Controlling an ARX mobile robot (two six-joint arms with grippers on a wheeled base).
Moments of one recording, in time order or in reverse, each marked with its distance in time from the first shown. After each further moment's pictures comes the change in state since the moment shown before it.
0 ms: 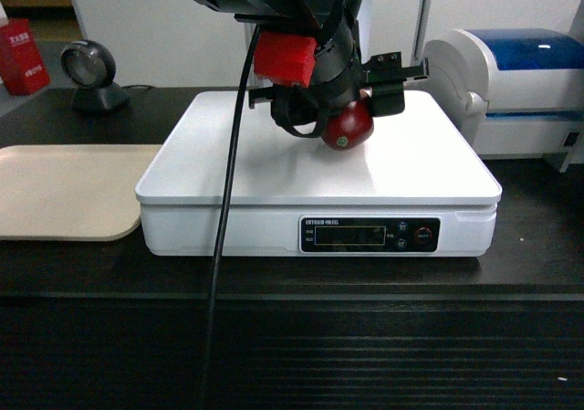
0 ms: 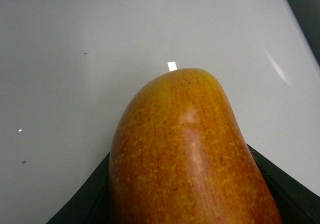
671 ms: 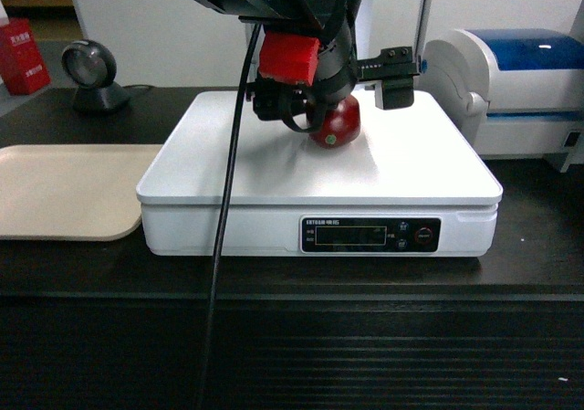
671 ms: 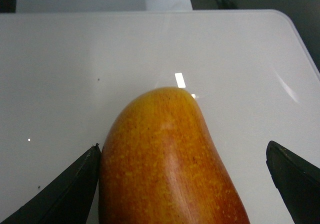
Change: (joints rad) left arm 0.003 0.029 0.043 0.024 -0.043 0.019; right arm 0.000 0.000 0.000 0.000 0.000 0.000
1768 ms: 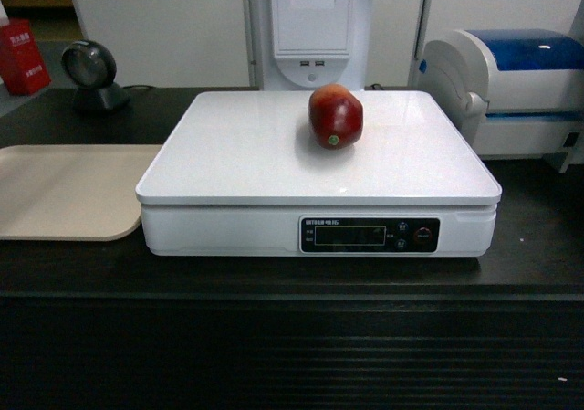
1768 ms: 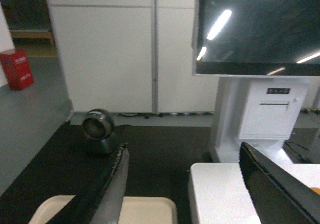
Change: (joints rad) left arm 0.405 -0.989 -1.048 0.740 0.107 0.287; right arm 0.000 0.000 0.000 0.000 0.000 0.000
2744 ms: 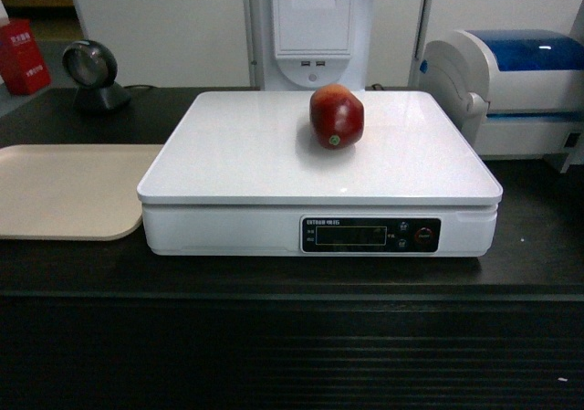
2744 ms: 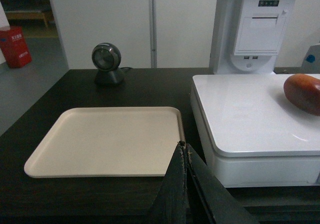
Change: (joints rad) left arm 0.098 -0.572 -0.741 0.093 0.100 0.020; right arm 0.000 0.000 0.000 0.000 0.000 0.000
